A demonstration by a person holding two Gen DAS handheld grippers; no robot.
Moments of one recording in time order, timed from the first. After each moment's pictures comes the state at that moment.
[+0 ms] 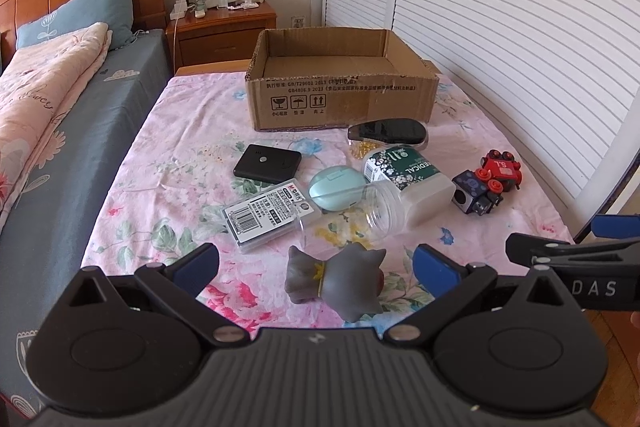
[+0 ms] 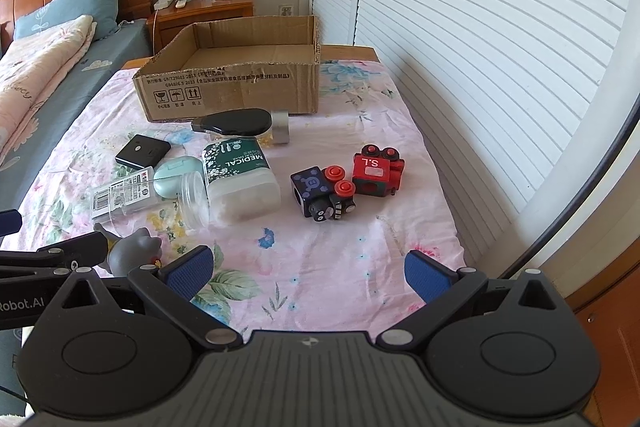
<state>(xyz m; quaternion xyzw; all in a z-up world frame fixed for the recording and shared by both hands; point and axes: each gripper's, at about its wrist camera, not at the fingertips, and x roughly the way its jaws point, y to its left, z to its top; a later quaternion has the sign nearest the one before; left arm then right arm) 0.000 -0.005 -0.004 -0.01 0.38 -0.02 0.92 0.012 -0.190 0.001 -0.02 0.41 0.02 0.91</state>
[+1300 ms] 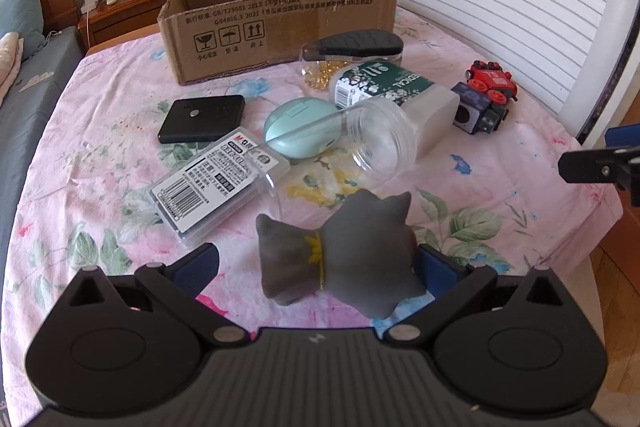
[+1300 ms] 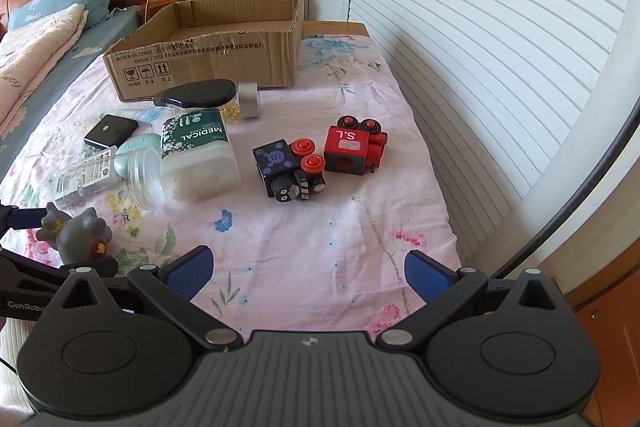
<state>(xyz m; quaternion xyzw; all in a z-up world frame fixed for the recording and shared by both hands) 0.046 0.006 -0.082 0.04 0.43 -0.14 0.89 0.031 -0.220 -0.036 -0.02 0.42 0.02 0.91</state>
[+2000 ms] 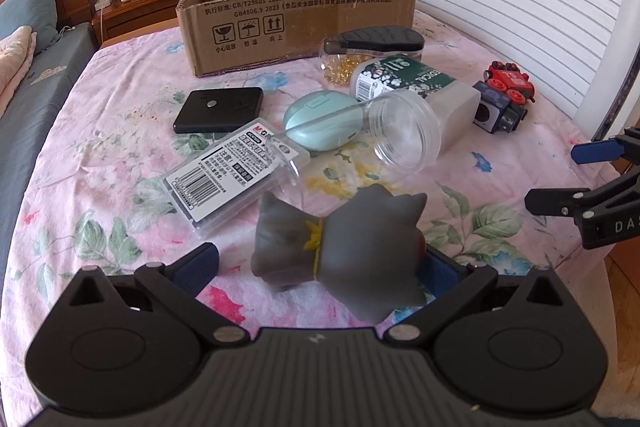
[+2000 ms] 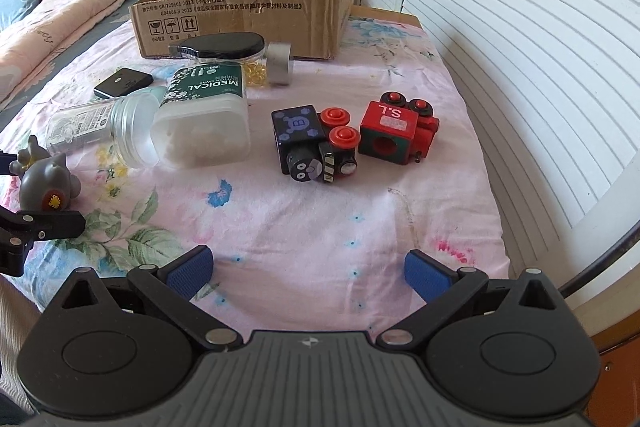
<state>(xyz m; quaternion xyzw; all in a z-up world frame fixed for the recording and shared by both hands) 0.045 0.009 -0.091 0.04 0.42 -0.12 0.90 0.053 -0.223 -0.089 -0.06 0.41 0.10 0.90</state>
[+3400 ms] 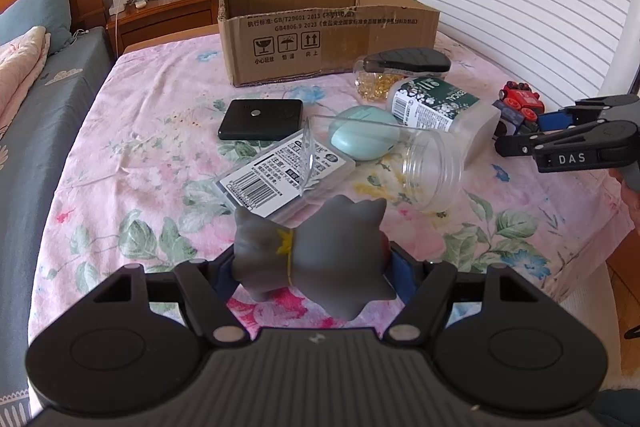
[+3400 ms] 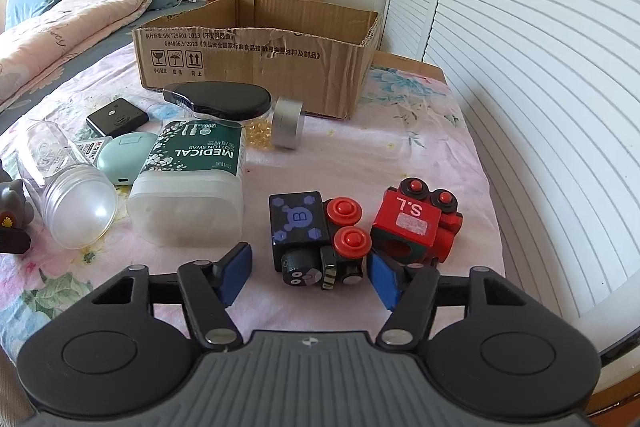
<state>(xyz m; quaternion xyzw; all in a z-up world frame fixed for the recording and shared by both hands) 0.039 0.042 -0.082 0.03 0.40 -0.11 0.91 0.103 -0.210 -0.085 -0.10 0.37 0.12 0.92</state>
